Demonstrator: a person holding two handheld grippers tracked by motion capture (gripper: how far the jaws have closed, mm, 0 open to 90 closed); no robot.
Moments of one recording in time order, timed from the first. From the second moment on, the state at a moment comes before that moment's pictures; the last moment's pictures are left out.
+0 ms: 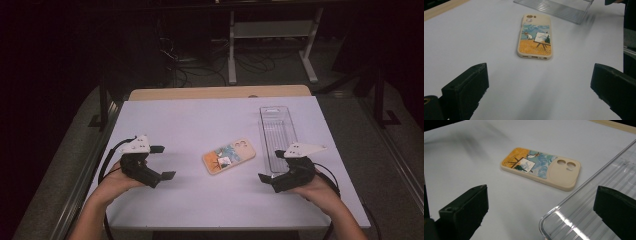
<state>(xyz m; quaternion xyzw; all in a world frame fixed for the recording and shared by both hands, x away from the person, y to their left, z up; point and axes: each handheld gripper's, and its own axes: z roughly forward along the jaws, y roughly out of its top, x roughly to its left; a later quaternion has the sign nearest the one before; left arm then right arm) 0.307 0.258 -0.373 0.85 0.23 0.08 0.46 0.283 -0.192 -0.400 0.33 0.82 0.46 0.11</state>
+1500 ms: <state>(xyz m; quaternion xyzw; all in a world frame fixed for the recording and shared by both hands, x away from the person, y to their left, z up) 0.343 0.205 -0.379 0.86 0.24 0.07 0.44 0.284 -0.192 -0.400 0.33 0.82 0.46 0.11</state>
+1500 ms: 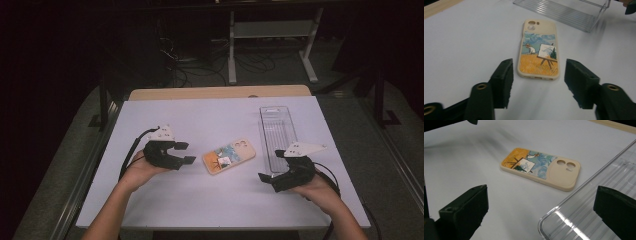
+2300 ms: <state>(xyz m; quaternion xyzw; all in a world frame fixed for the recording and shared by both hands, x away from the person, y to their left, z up) 0.385 0.160 -0.419 0.89 0.24 0.08 0.38 0.284 -0.193 -0.400 0.33 0.81 0.47 0.11</state>
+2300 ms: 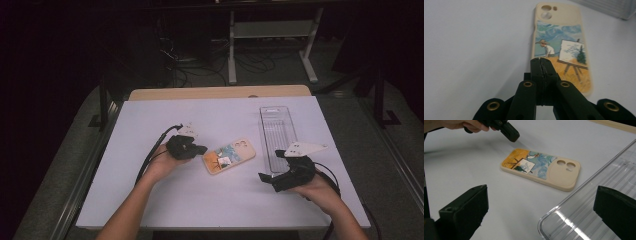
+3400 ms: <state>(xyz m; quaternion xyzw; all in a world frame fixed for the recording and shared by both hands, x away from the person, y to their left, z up) 0.394 0.154 -0.443 0.90 0.25 0.07 0.36 0.284 -0.193 -0.400 0.33 0.81 0.47 0.11</state>
